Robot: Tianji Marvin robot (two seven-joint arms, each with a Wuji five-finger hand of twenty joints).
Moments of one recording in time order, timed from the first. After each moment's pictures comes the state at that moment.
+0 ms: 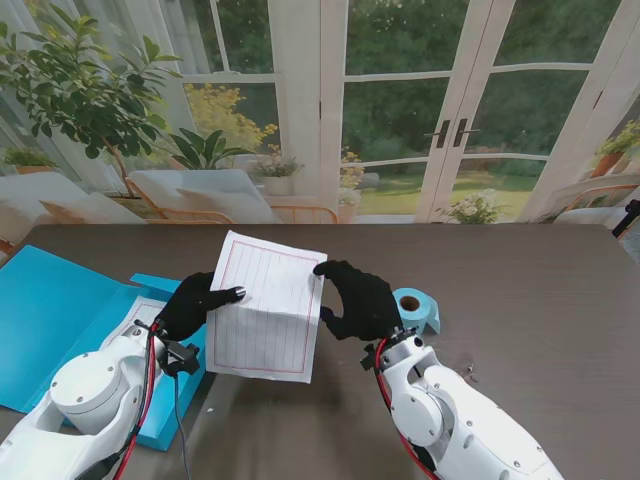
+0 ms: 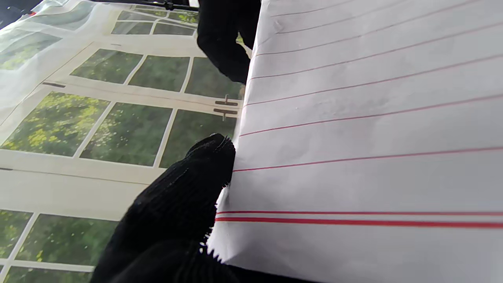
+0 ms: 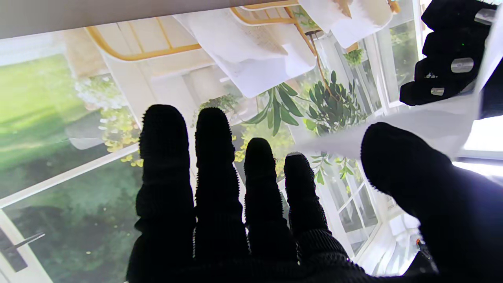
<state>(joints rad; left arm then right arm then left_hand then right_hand) 1.64 -1.15 -1.43 -1.67 -0.42 0.01 -0.27 -1.36 -1.18 0.89 -1.41 -0.85 -0.17 -0.57 1.05 -0.45 0.46 0.01 0.69 0.37 1.17 0.62 1.16 0.32 0.52 1.15 1.07 0.37 0.97 0.88 0.59 0.52 1.37 0.74 0.26 -0.67 1.32 -0.18 0.32 0.10 0.88 0.33 0.60 0.08 0.73 0.41 0.84 0.15 0.50 0.40 0.74 0.19 1.13 0.31</state>
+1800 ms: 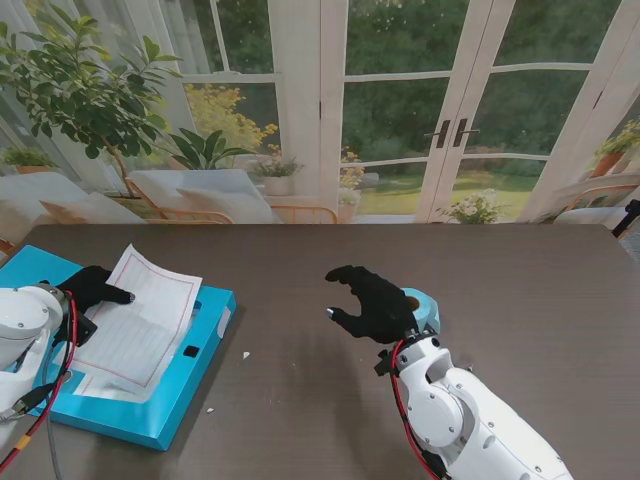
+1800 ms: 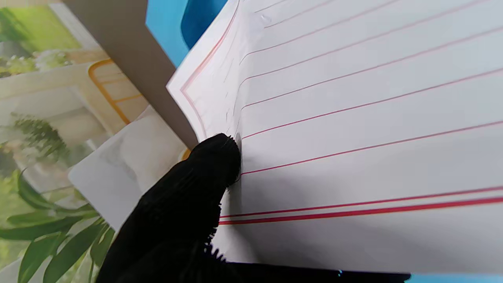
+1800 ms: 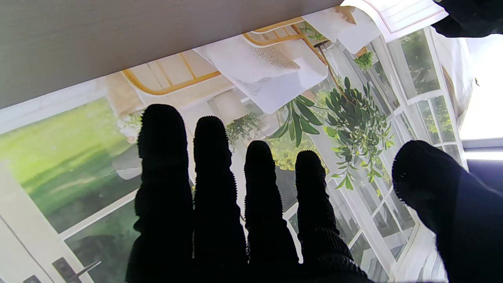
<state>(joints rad) 1.42 -1.02 -1.66 -1.44 0.36 0.36 -0.50 -1.42 -1.17 0.98 -1.44 -0.73 -0.21 -0.45 1.07 -0.45 0.43 0.02 0.66 0.38 1.18 0.62 1.15 0.32 0.52 1.19 1.05 0.37 0.97 0.93 0.55 0.51 1.37 0.75 0.12 -0.47 1.14 -0.19 0.34 -0.03 0.82 0.29 0.58 0.09 0.71 0.37 0.78 0.17 0.47 0.37 0.74 0.20 1.09 0.31</state>
